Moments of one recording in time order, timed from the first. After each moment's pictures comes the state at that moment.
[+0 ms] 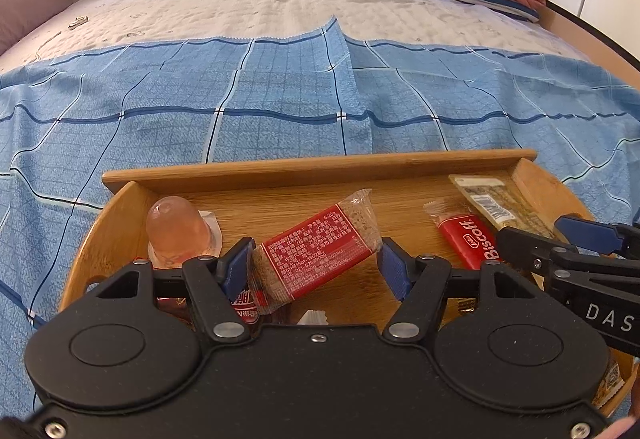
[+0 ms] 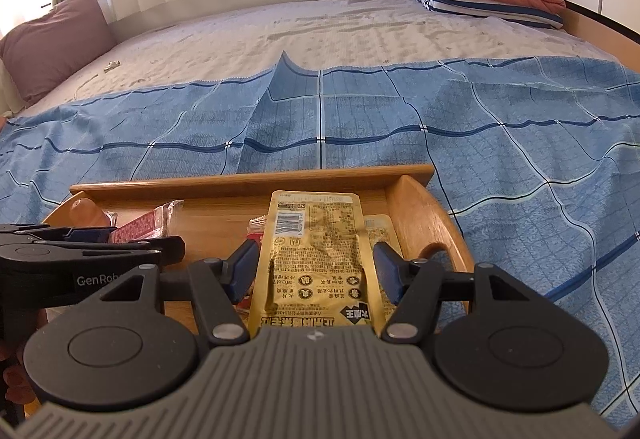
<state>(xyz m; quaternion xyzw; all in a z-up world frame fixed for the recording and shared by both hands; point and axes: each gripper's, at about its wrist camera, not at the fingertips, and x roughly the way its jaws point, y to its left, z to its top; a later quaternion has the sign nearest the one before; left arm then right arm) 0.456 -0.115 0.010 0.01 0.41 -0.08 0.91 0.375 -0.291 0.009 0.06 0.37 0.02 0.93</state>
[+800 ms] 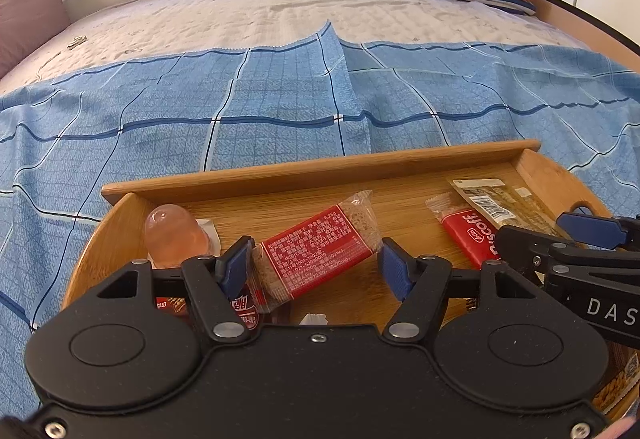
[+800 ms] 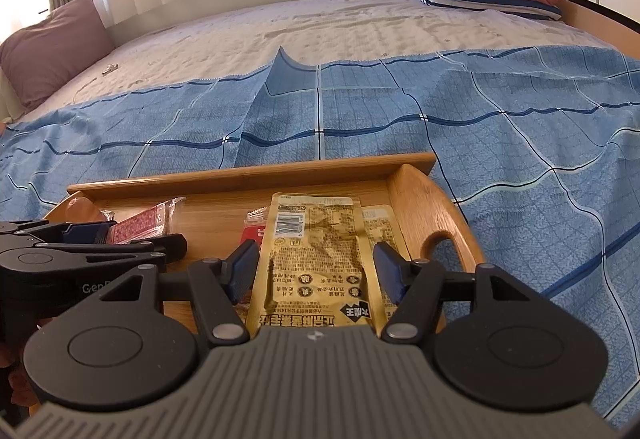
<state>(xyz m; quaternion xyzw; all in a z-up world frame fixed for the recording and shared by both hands) 0.454 -0.121 0.005 0.04 0.39 -0.08 0.92 0.373 -0.294 0.002 0.07 0.36 0.02 0.93</state>
